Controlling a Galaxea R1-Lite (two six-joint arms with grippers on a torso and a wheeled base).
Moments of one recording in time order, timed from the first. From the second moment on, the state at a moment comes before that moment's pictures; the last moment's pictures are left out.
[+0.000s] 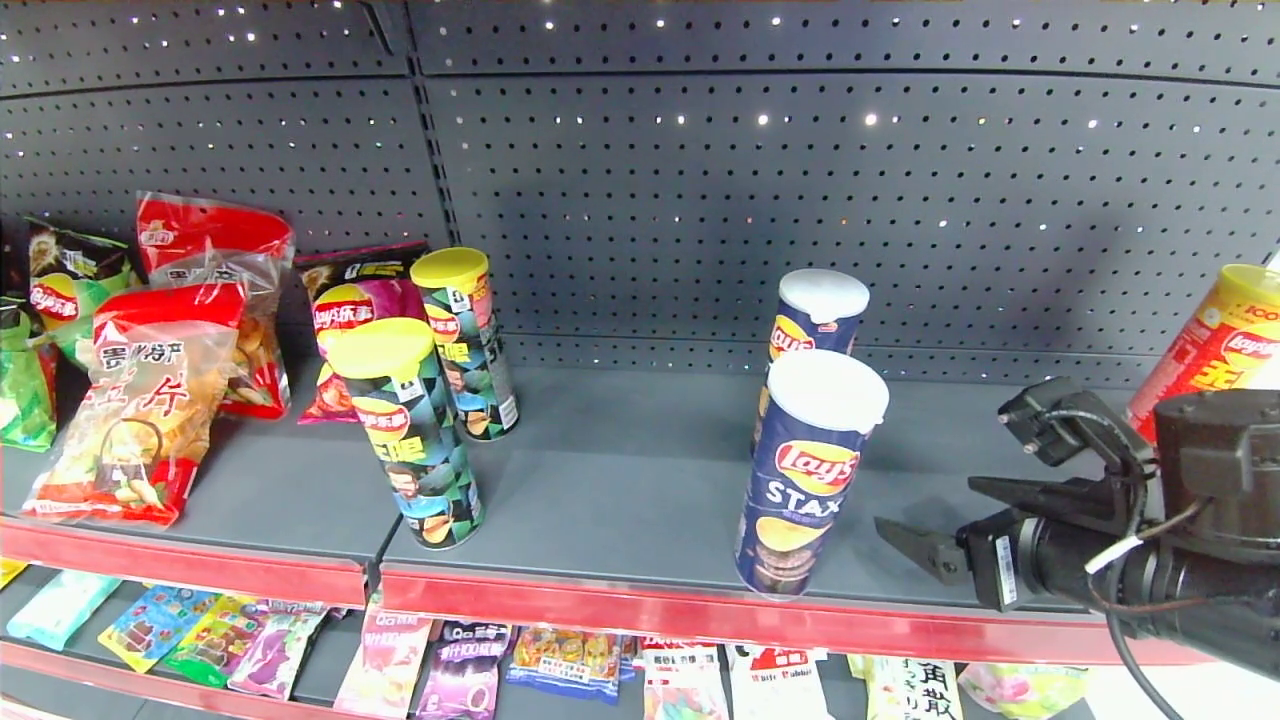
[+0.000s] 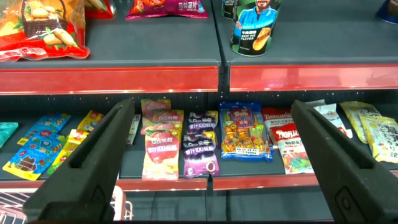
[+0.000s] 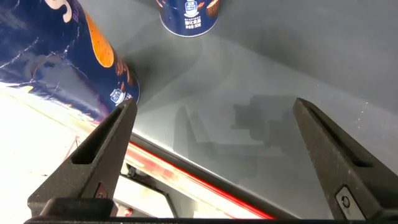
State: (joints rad) left arm -0.12 0.09 0.00 0.00 0.00 0.00; right arm 0.46 1.42 -0.46 -0.44 -0.11 0.00
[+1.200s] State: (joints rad) left arm -0.12 0.09 0.00 0.00 0.00 0.00; right arm 0.43 1.46 -0.48 -0.44 -0.11 -0.01
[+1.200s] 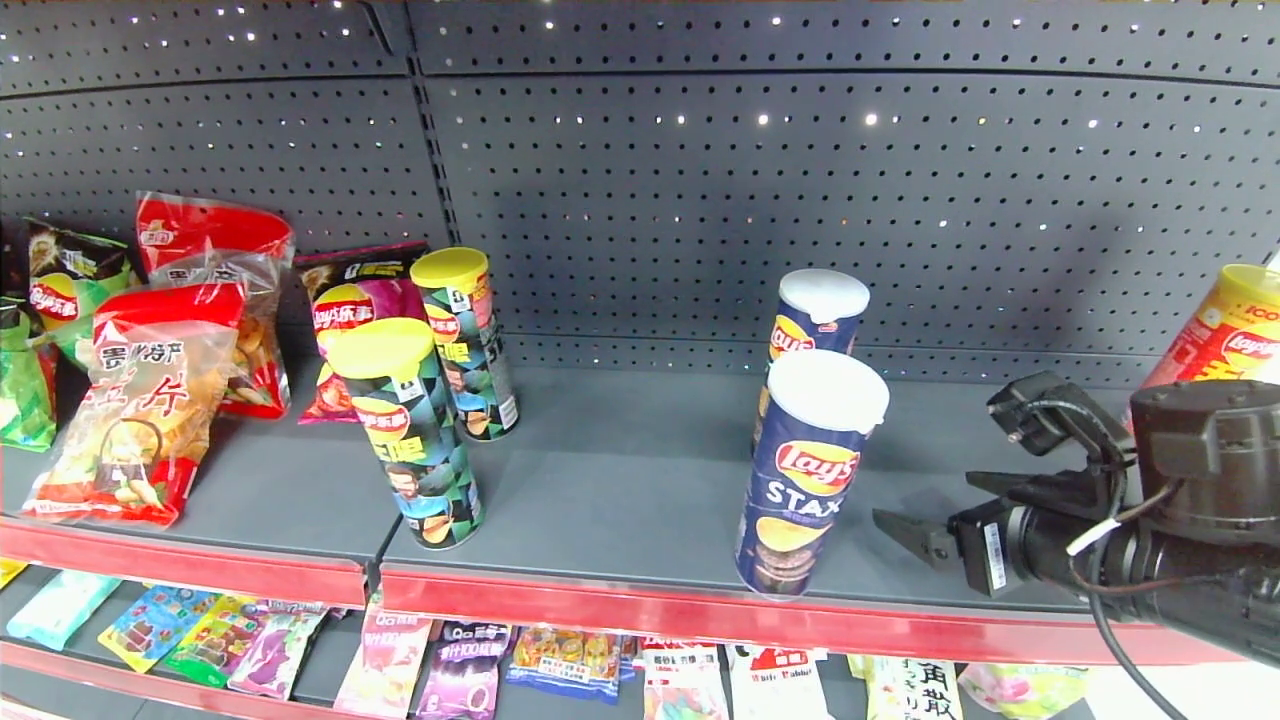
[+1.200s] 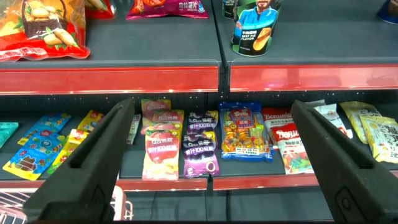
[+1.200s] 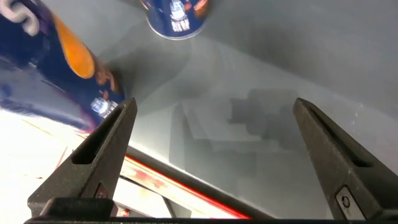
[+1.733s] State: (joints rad) left arm -0.12 0.09 0.00 0.00 0.00 0.00; right arm 0.38 1.47 -0.43 -0.44 -0.10 -0.03
